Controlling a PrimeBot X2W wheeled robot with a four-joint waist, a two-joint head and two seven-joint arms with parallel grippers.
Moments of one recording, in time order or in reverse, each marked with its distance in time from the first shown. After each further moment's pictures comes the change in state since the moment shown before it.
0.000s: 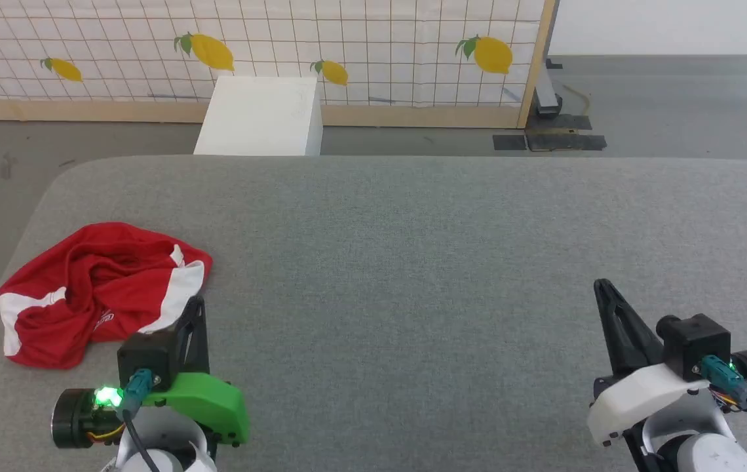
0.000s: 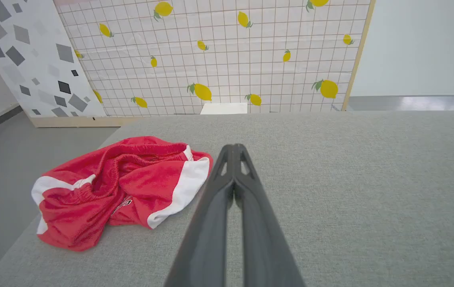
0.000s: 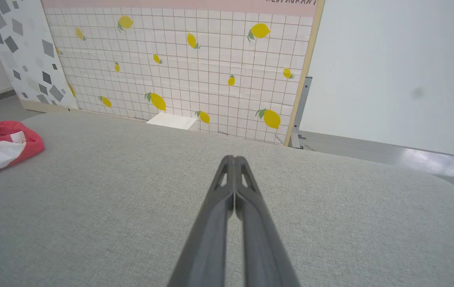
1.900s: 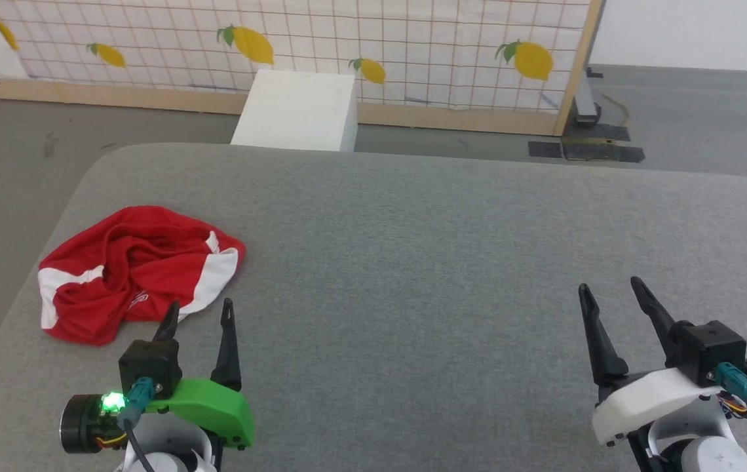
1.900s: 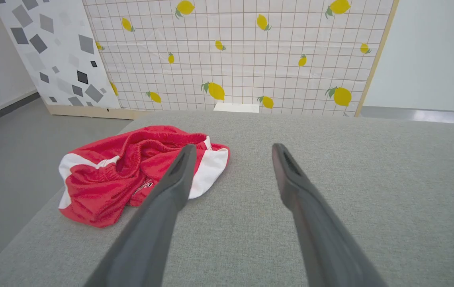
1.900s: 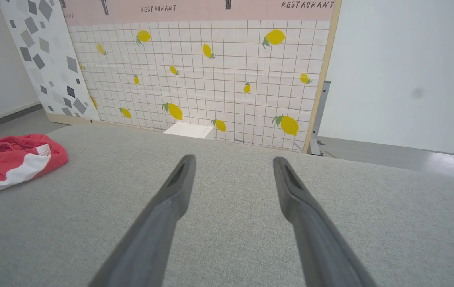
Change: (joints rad) left arm -0.001 0.000 -0.015 0.039 -0.040 0.010 -0.057; right arm 0.001 0.000 -0.016 0.034 0.057 0.000 -0.058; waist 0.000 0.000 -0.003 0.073
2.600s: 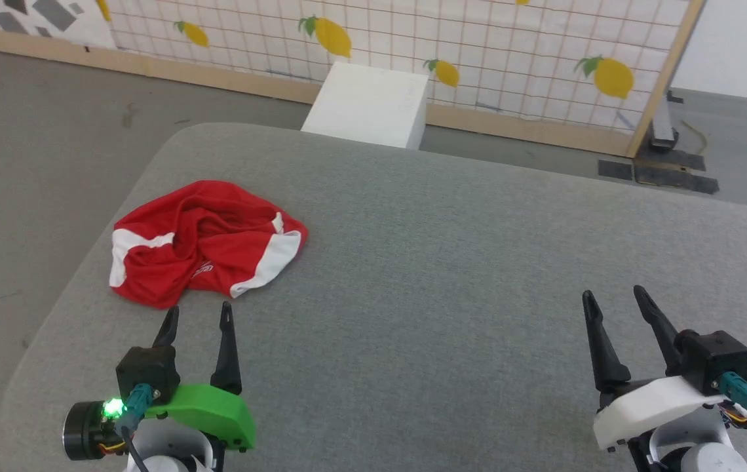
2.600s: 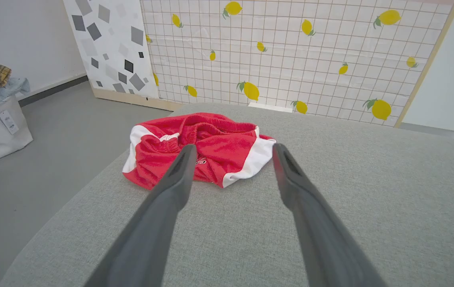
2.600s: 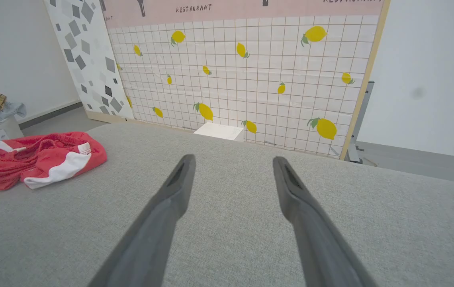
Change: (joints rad) left arm 0.000 0.000 -0.006 0.030 -0.034 0.016 -0.042; right arm 0.007 0.000 -0.006 0.039 0.034 0.000 -0.042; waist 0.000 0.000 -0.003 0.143
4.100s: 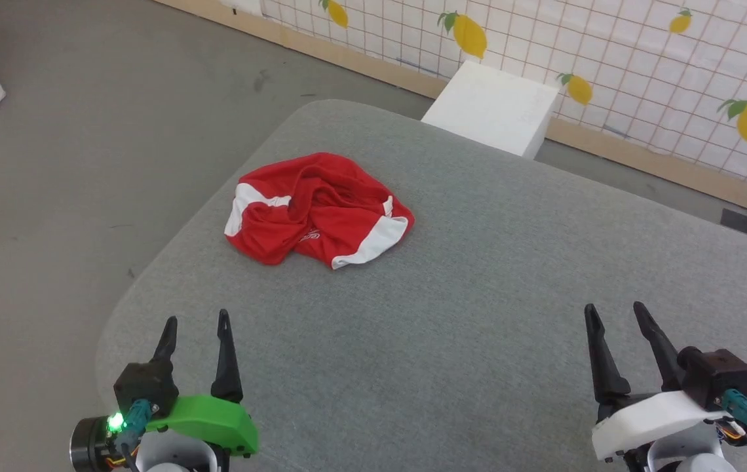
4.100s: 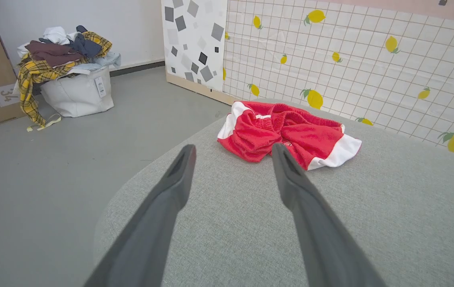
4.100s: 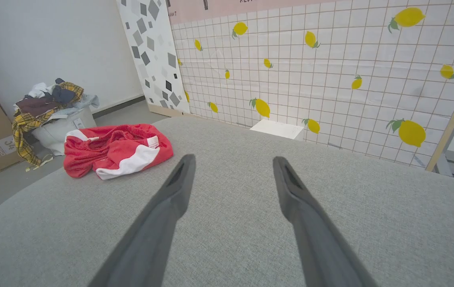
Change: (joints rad) left arm 0.000 0.000 -0.018 0.069 -0.067 0.036 -0.093; right arm 0.001 0.000 -0.001 0.100 0.063 0.000 -0.095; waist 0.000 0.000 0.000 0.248
